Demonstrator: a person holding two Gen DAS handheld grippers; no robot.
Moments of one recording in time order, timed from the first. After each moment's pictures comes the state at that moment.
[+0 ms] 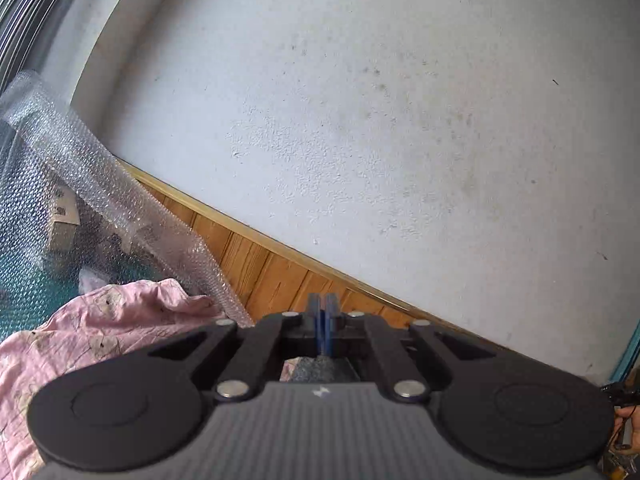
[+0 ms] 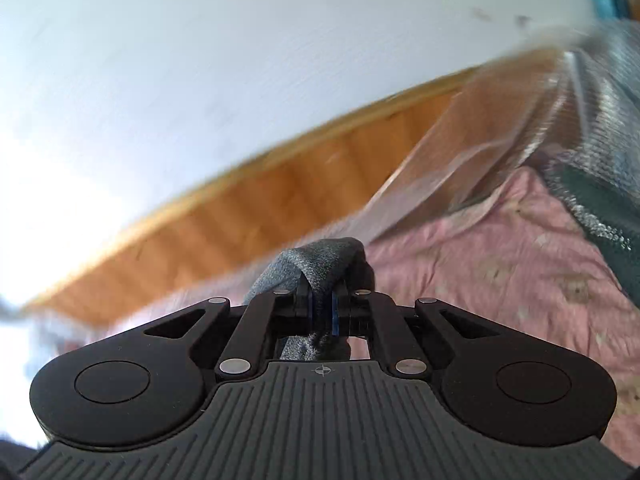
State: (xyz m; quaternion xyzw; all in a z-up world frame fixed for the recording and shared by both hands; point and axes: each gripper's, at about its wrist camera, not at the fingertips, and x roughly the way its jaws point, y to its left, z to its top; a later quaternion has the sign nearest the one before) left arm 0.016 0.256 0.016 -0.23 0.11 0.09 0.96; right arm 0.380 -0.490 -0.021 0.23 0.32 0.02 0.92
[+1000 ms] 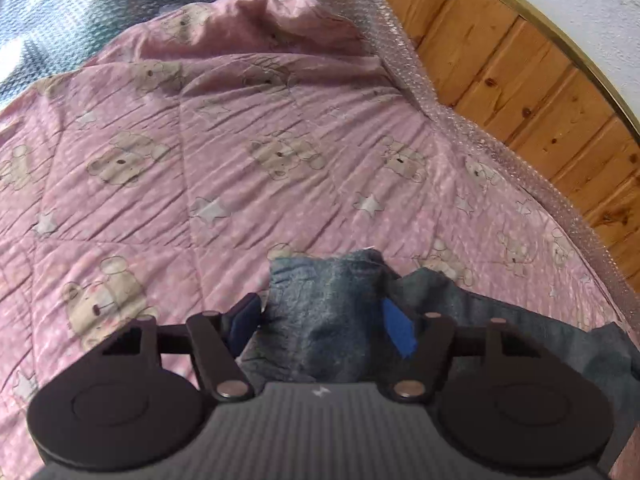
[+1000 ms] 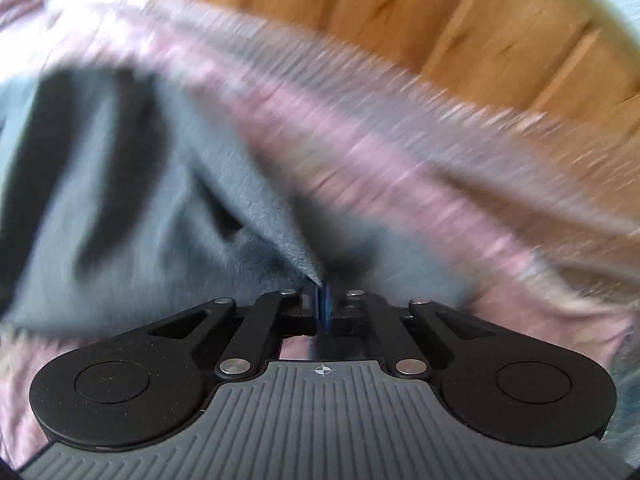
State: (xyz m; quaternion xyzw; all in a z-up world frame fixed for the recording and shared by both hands) left arm 0.166 0.265 -0.207 -0.30 0.41 0.23 0.83; right arm 0.497 -0.402 -0.176 -0.23 0.39 0.20 0.87
